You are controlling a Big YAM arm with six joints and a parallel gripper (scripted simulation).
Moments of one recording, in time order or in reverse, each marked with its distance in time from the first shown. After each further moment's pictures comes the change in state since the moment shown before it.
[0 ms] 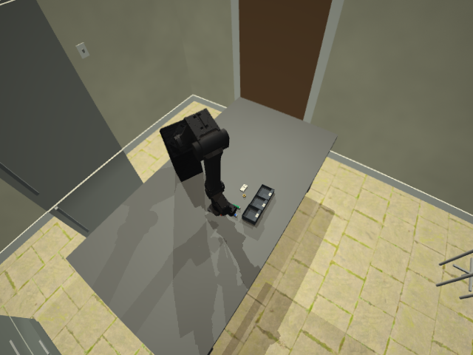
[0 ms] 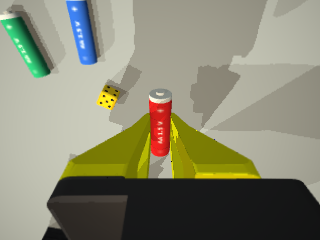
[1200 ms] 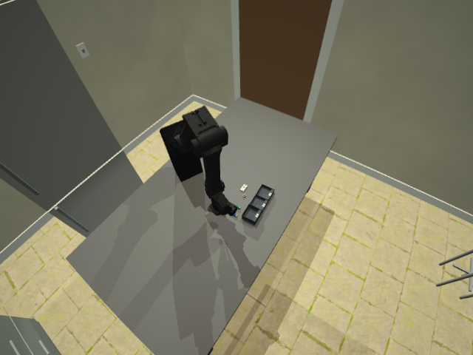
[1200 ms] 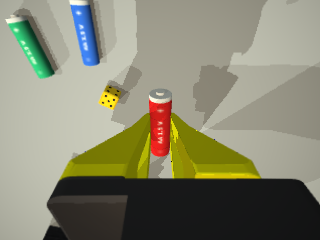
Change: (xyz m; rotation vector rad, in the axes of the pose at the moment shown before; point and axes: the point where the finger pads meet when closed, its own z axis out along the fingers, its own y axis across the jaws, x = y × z) arm -0.003 0.000 -0.006 0.001 -0.006 0.000
